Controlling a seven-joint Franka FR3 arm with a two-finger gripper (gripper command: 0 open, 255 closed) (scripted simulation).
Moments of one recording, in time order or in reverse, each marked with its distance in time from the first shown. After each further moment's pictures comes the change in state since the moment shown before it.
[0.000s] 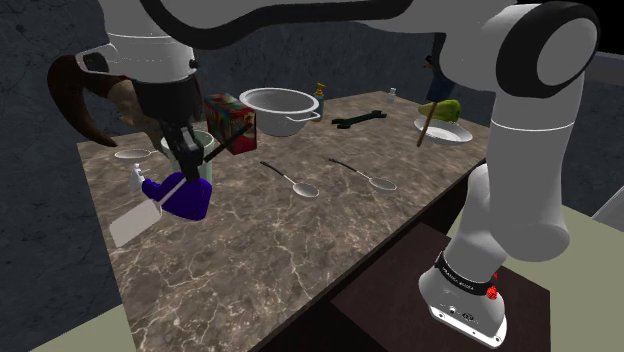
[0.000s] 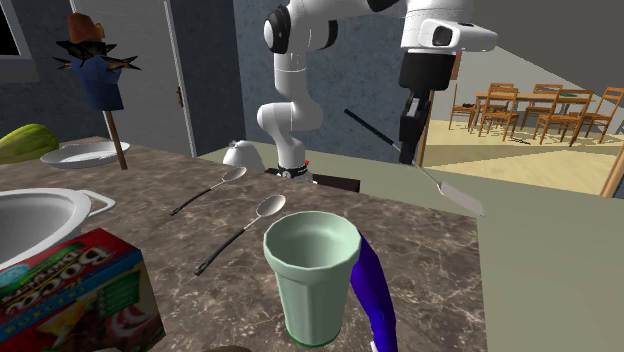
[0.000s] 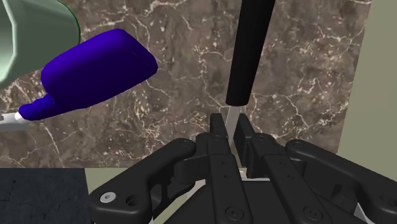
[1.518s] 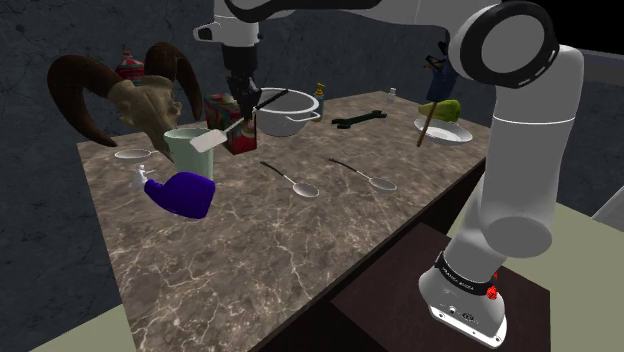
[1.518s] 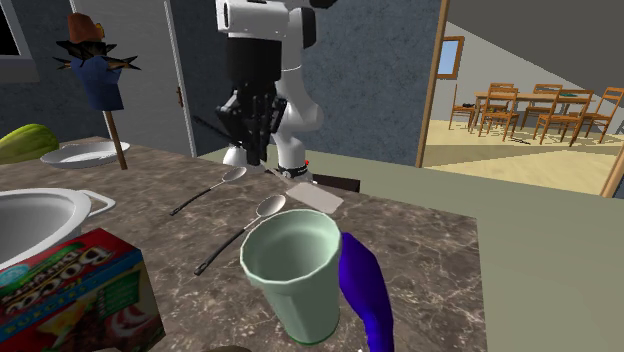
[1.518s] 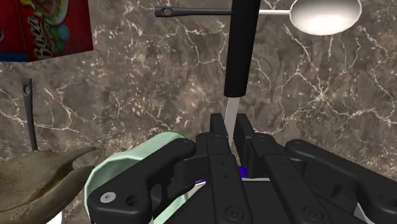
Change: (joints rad) arm -0.288 -0.033 -0.151 0.003 0.033 -0.002 -0.435
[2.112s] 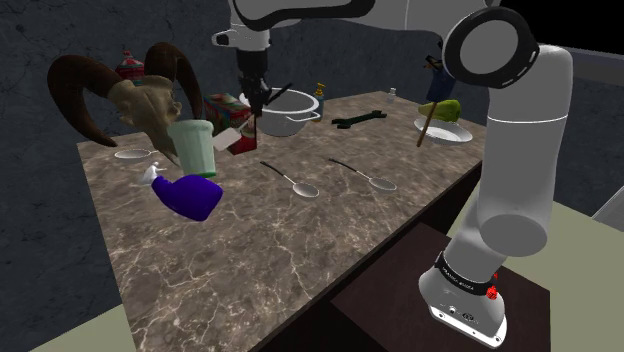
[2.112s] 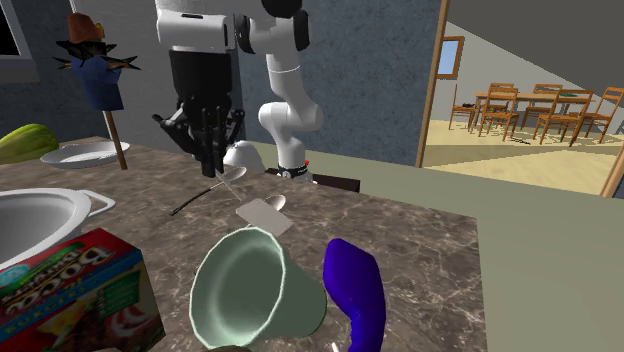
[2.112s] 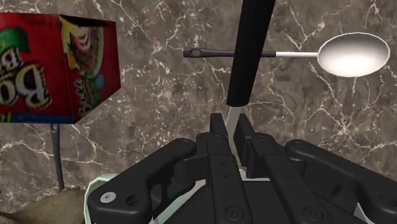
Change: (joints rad) arm -0.070 0.042 -0.038 0.022 0.001 0.028 -0.106
